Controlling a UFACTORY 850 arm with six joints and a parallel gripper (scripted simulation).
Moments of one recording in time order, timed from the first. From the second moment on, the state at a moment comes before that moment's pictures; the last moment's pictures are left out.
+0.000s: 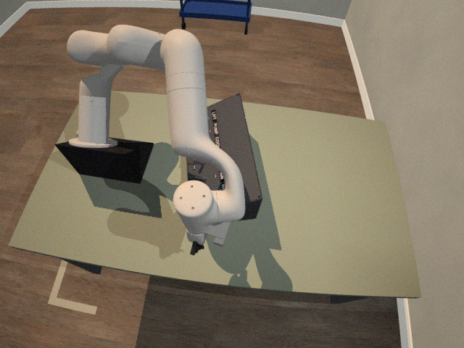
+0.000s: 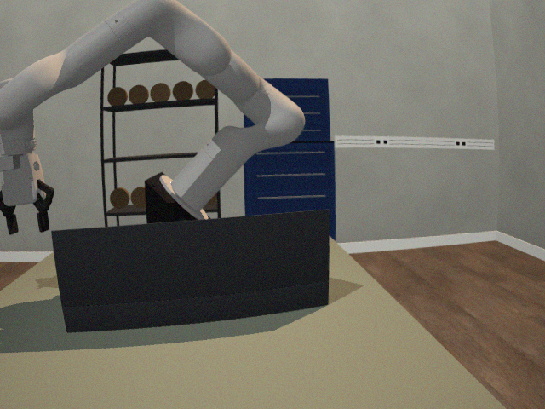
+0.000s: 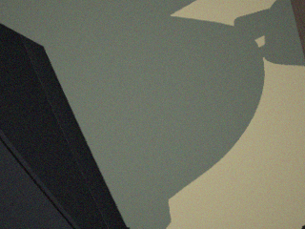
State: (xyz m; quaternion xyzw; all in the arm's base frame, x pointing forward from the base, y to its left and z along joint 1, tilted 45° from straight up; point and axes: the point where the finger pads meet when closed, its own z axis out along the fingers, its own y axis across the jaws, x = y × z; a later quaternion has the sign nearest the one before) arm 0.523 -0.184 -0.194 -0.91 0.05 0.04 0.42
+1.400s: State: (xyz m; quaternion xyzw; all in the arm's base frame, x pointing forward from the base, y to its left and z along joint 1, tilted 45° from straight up) arm 0.522 -0.186 -0.192 -0.91 0.05 0.04 0.42
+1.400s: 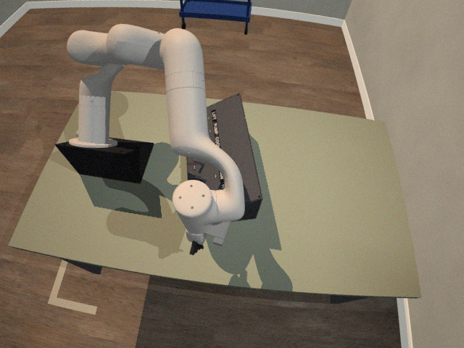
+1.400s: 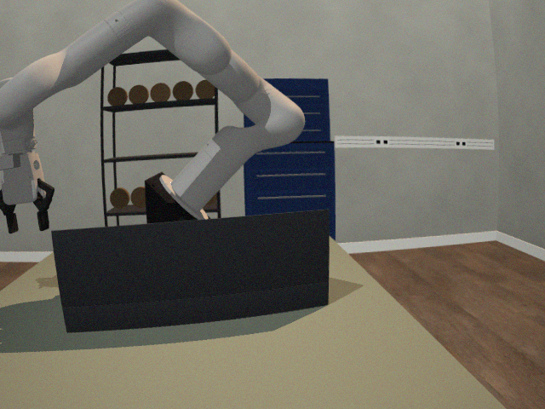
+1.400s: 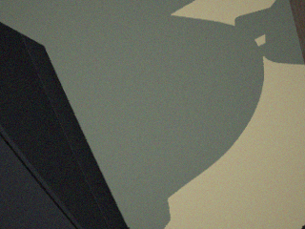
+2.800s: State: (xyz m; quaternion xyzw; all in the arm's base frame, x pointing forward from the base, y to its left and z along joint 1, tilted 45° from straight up) arm 0.453 -0.318 -0.096 -0.90 0.05 0.04 0.42
